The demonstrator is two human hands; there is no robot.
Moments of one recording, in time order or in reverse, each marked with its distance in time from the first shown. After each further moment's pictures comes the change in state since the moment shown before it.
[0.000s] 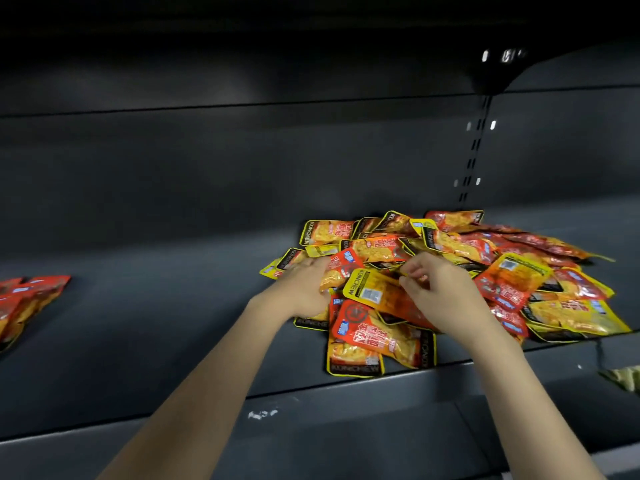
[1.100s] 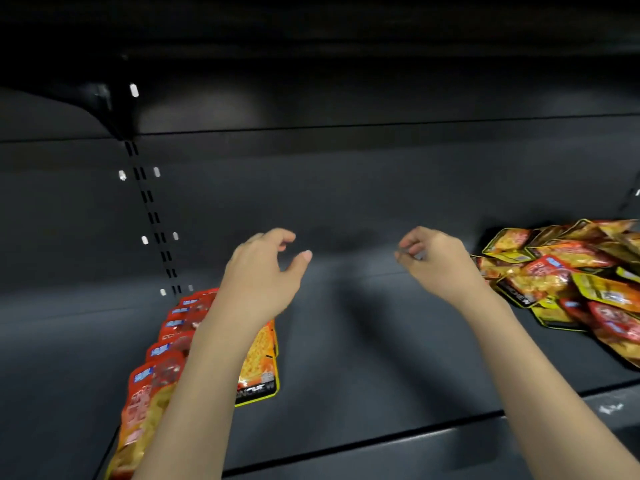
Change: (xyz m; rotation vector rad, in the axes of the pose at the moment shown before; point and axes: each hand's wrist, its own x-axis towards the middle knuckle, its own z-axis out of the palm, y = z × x) left_hand -0.175 -0.329 -0.143 -0.324 0.626 -0.034; right_hand 0.026 -0.306 0.194 -0.029 0.069 0.018
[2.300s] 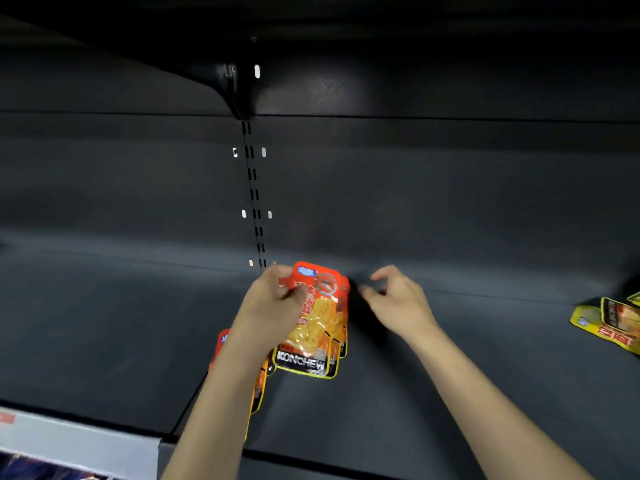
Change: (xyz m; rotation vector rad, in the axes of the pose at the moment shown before) left_hand -0.037 -0.063 -0.017 -0.375 0.046 -0.576; right_hand 0.001 -0.078 0.134 0.144 -0.374 0.043
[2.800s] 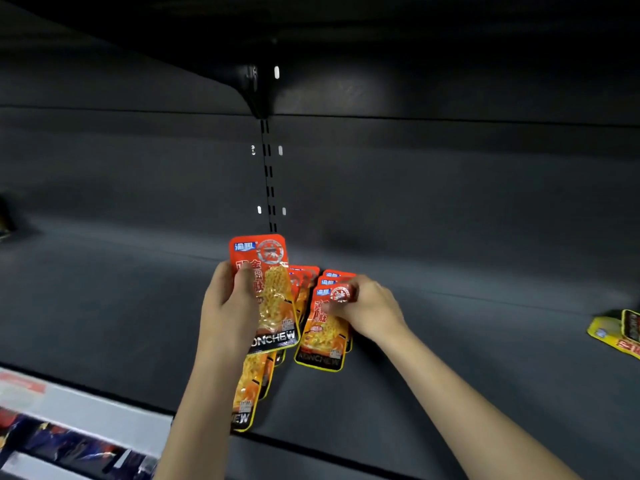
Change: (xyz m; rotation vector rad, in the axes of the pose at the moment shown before) left_hand -0.033 0.000 -0.024 -0.318 0.393 0.005; right_hand -0.016 -0.032 0.023 0.032 -0.192 -0.068
